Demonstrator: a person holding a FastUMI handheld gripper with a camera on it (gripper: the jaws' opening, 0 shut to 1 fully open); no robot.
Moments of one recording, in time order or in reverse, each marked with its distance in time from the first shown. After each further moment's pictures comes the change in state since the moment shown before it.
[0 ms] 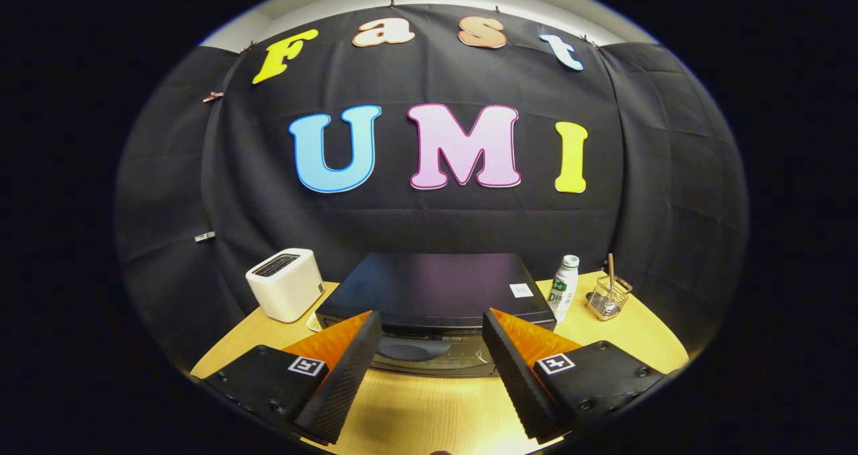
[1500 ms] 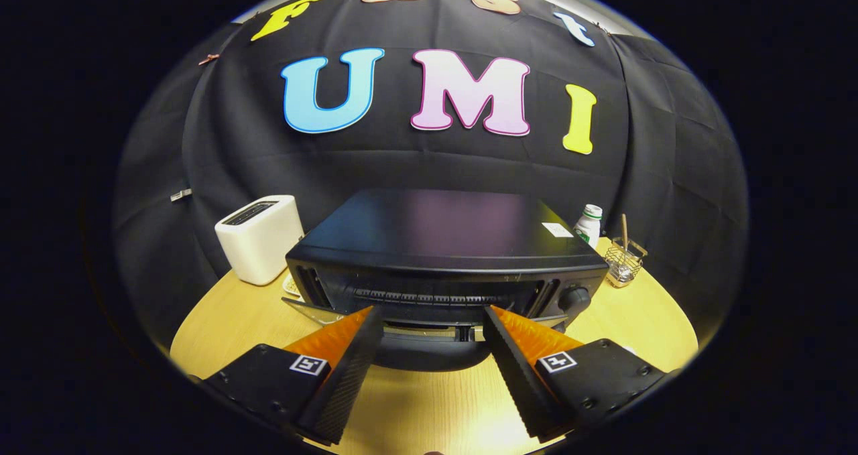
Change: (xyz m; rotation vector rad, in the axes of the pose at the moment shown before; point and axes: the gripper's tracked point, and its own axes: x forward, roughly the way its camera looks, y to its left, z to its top) arm 0.034 0.022 -0.099 -0.059 0.163 -0.057
